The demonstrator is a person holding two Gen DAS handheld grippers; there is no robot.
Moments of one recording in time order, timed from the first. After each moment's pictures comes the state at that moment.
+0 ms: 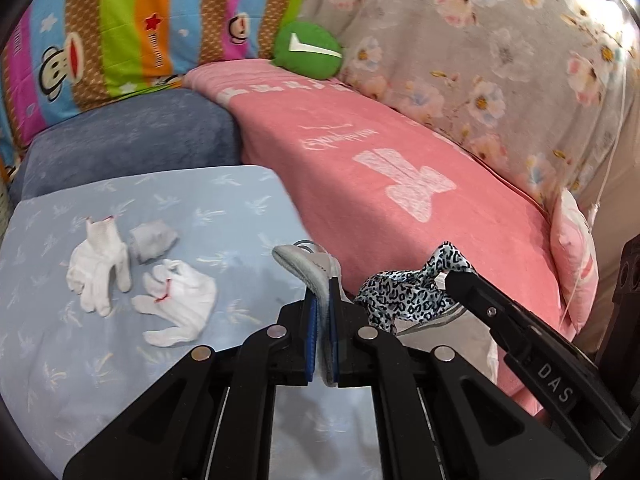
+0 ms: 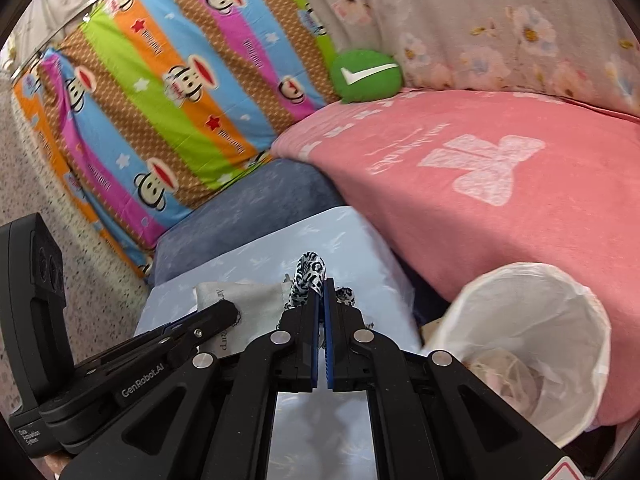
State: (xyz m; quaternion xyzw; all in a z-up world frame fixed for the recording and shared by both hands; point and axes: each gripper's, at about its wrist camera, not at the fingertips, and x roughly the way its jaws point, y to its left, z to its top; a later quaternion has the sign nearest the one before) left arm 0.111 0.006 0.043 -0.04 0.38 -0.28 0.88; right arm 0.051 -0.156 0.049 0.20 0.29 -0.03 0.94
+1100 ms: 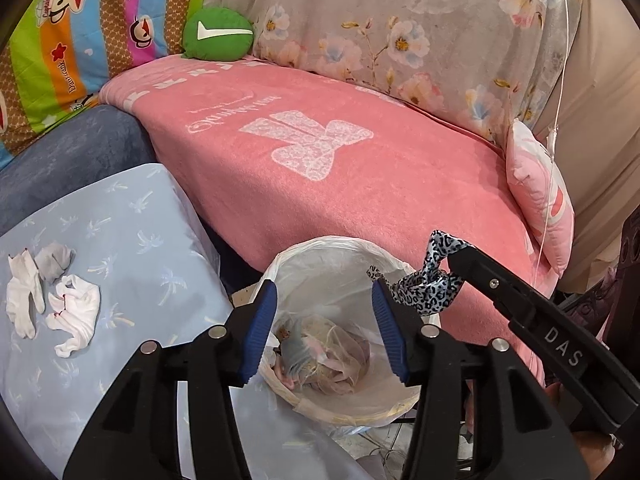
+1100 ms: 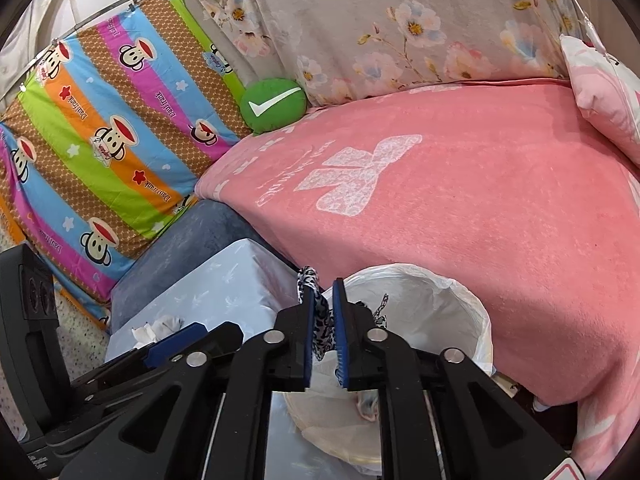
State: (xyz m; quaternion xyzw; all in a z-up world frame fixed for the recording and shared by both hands) left arm 0.065 -0.116 0.034 0.03 0.39 -0.36 0.85; right arm -0.021 -0.276 0.030 0.25 0.26 -0.14 0.92
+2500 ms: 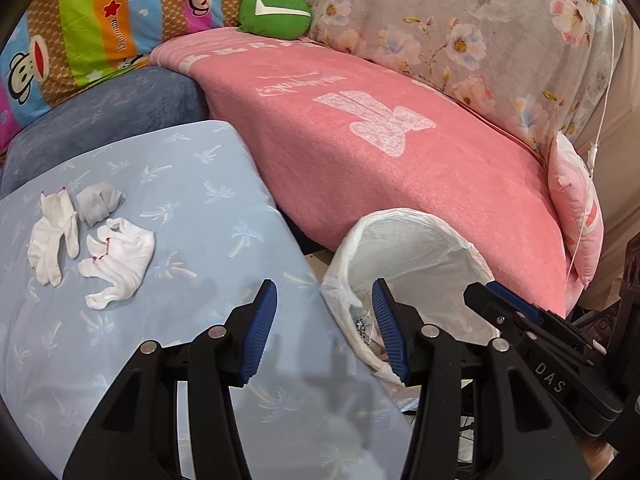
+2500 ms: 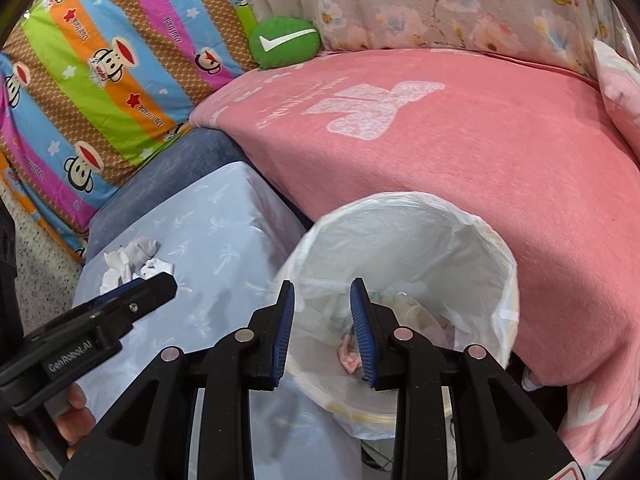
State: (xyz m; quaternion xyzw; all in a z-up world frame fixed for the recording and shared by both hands) left arm 0.083 -0.045 0.000 0.00 0.42 -0.29 0.86; right arm 0.006 -0.216 -0.016 0.19 0.37 -0.11 0.90
